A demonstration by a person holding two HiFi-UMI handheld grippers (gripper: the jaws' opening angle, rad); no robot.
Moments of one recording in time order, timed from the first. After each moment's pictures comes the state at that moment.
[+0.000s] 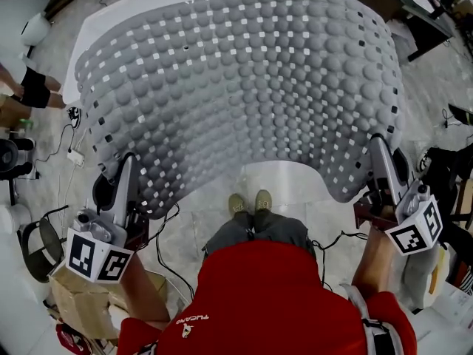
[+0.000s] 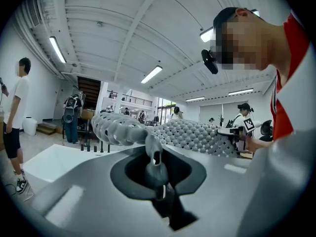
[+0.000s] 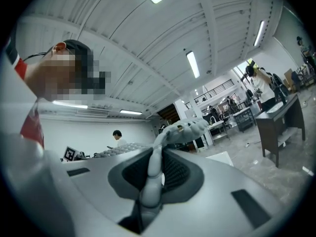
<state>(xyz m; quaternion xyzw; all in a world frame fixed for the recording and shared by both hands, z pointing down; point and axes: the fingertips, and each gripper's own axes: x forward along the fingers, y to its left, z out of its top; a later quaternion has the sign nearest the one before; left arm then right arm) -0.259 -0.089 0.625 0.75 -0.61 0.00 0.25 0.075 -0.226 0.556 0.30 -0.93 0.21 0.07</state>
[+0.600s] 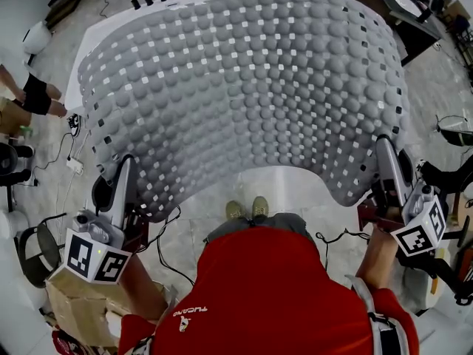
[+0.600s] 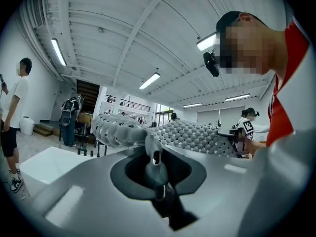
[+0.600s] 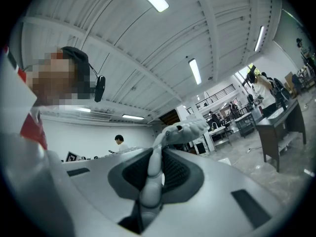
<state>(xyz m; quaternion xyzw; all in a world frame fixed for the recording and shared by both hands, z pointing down) -0.266 -0.081 0.639 0.75 -0.61 -0.03 0.24 0.073 -0.222 0.553 0.30 -0.93 0.21 0.05</state>
